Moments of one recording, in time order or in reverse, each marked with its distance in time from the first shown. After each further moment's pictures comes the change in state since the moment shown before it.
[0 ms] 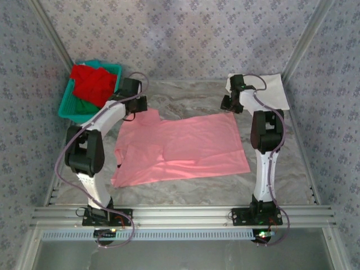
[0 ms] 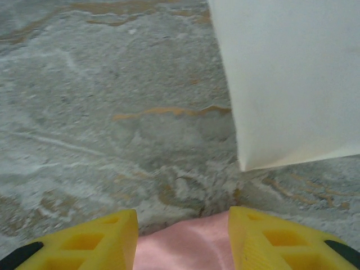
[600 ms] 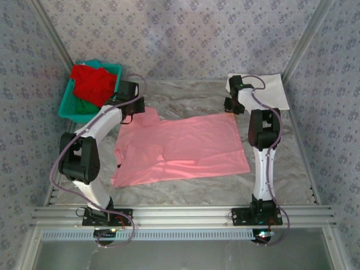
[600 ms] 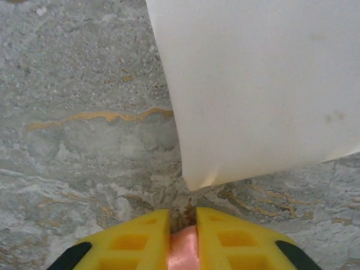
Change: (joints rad) left arm -0.001 -0.087 -0.095 0.055 -0.030 0.027; right arm -0.002 0.091 0.107 -0.115 0.090 -0.008
